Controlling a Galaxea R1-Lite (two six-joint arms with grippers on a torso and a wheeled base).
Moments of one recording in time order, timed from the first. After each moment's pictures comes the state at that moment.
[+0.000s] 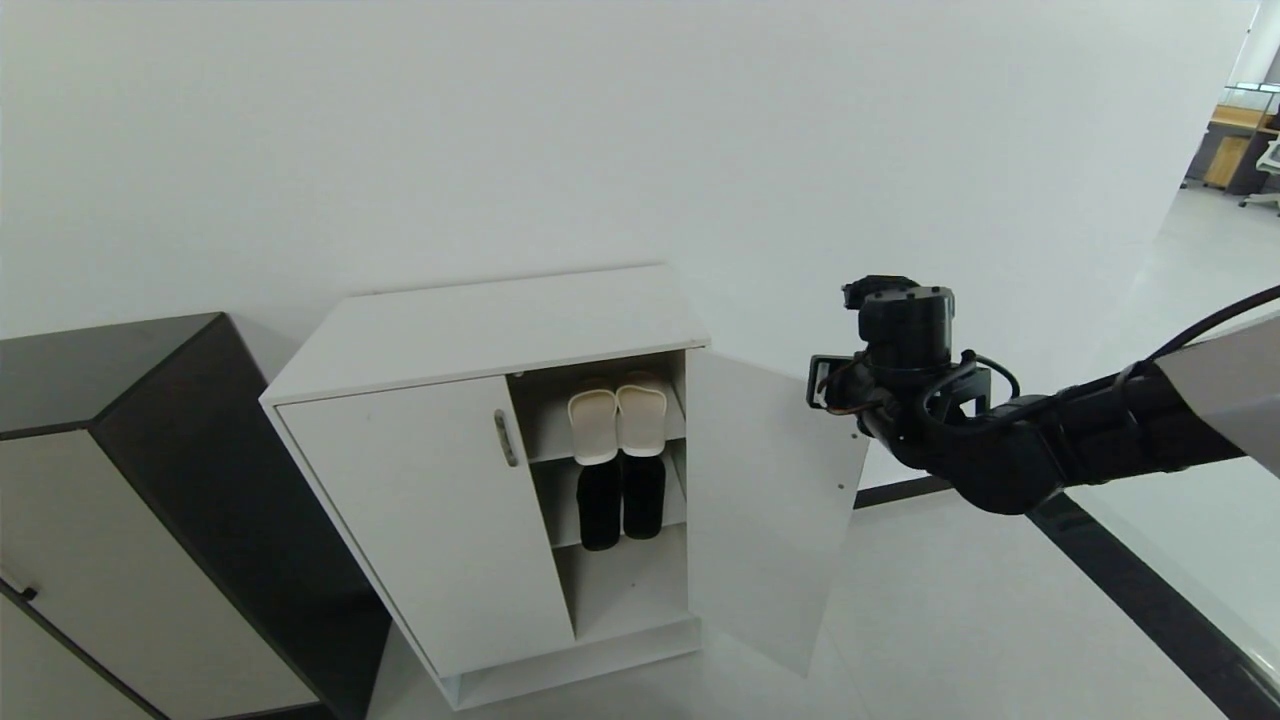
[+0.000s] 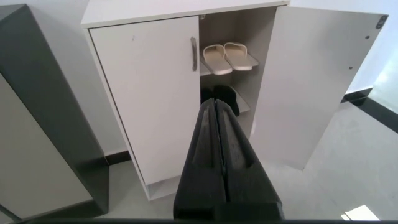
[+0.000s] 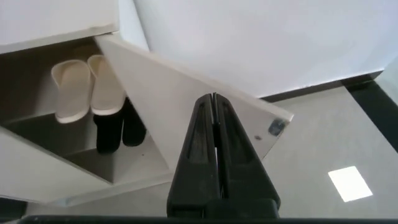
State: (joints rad) left arm 0.00 0.00 0.00 0.00 -0.05 0.02; right arm 0.52 2.06 -1.28 -0.57 -0.51 0.20
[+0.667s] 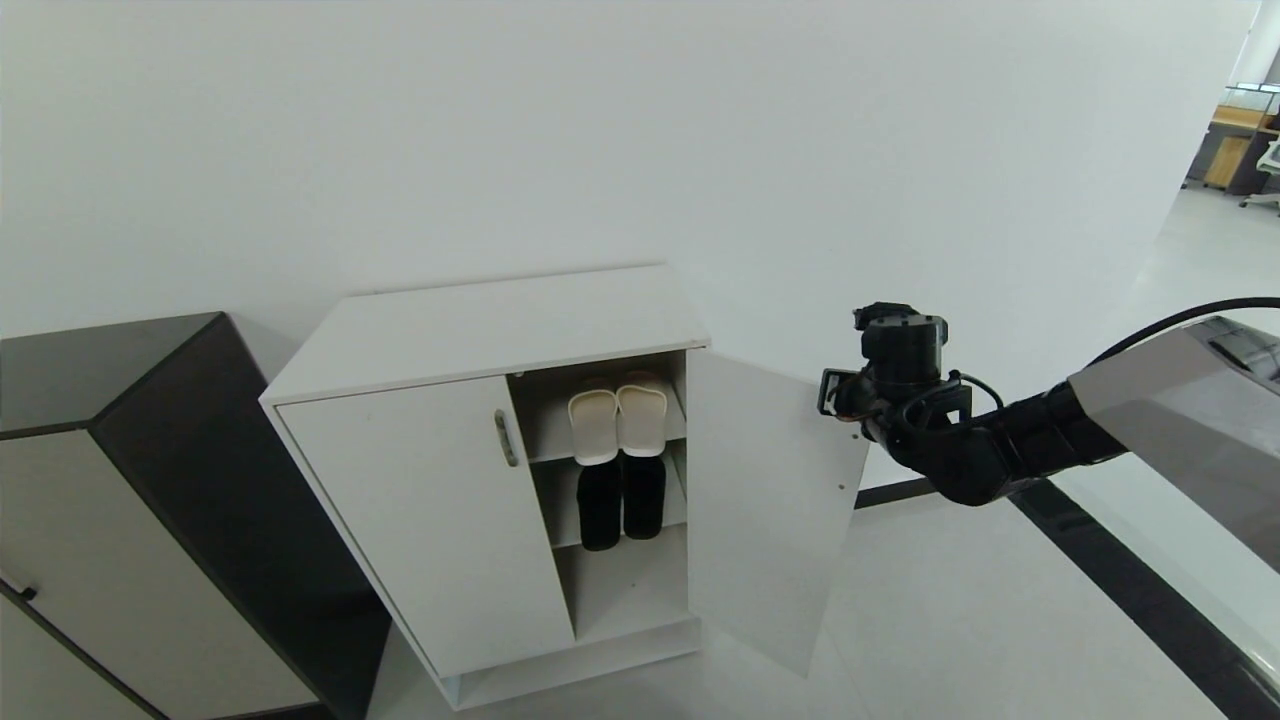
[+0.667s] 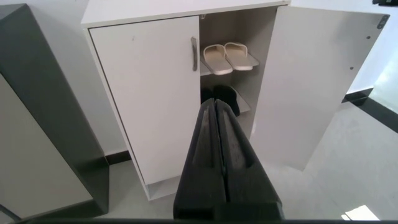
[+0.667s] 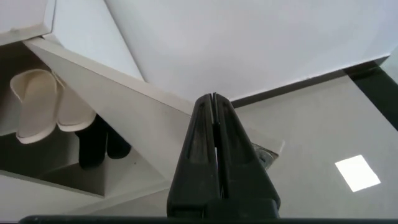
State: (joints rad) left arm 0.00 0.00 0.00 0.00 -0.05 0.02; right arm 0.41 2.23 -1.37 -0.63 -0.43 0.22
